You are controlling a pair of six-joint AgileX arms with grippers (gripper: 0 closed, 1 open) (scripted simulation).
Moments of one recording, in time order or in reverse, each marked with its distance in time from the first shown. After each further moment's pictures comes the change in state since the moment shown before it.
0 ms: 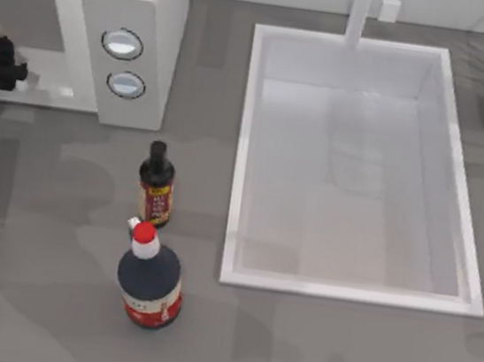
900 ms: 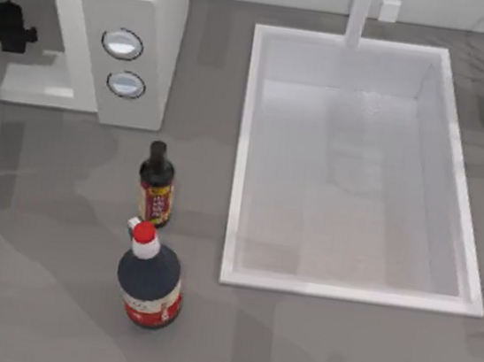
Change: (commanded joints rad) left arm -0.036 0.117 0.331 0.046 -0.091 -0.048; right arm 0.000 0.000 0.000 0.000 0.000 0.000
